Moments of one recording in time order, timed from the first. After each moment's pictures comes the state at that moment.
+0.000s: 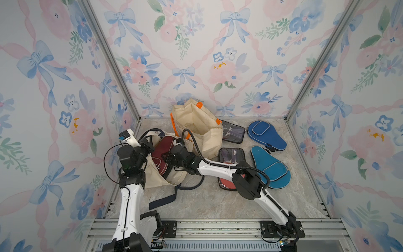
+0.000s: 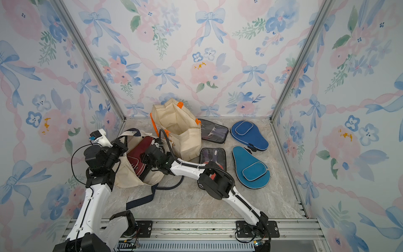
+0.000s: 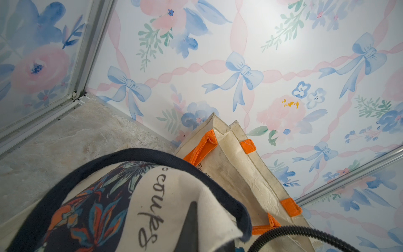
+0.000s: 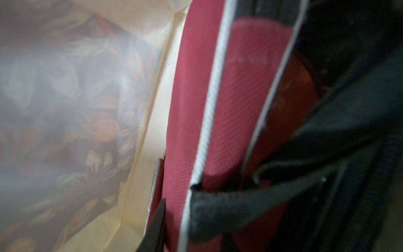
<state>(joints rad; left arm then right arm) 0.27 0.92 0.64 0.19 0.38 -0.64 1.09 2.57 2.12 0.04 0.09 1.09</state>
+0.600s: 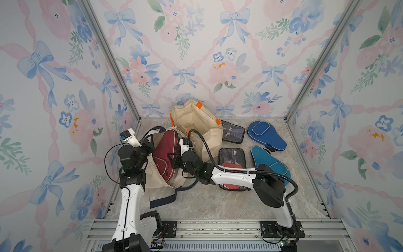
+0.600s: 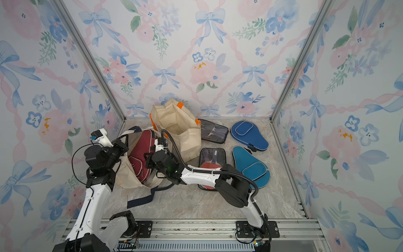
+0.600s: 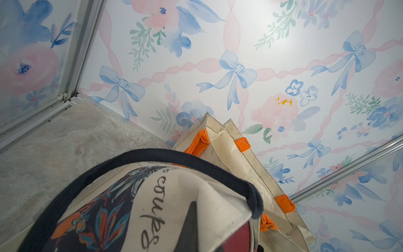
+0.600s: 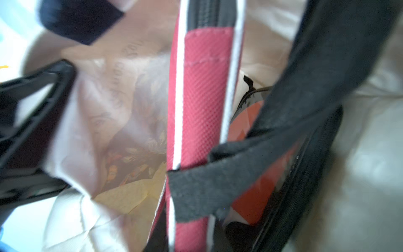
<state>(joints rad) 0.27 0.92 0.64 0.20 0.39 -0.64 1.14 2.22 1.67 0.32 0.25 0.84</state>
